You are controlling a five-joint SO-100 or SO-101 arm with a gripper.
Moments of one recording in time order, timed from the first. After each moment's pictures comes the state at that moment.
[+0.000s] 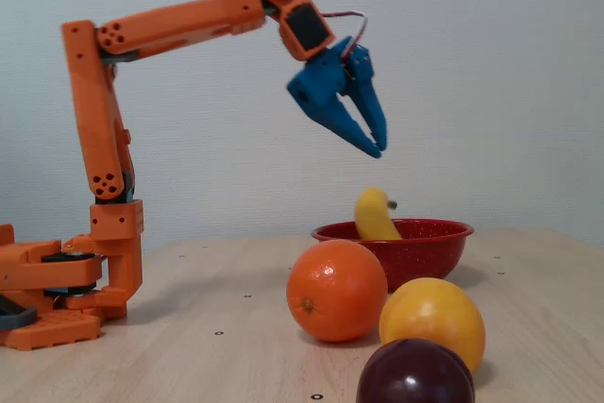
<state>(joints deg) -7.9 101.5 78.2 73.3 -11.8</state>
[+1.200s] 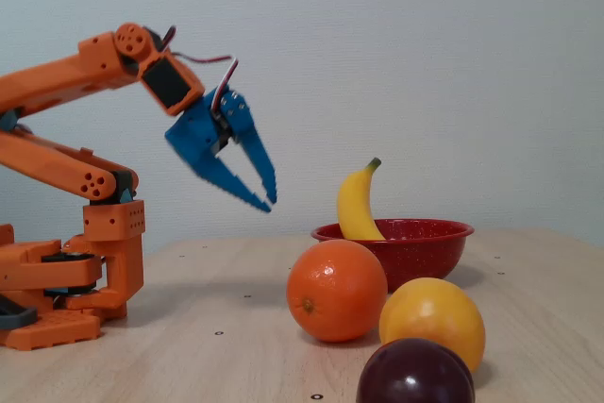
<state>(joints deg) 2.2 158.5 137.3 68.6 -9.4</state>
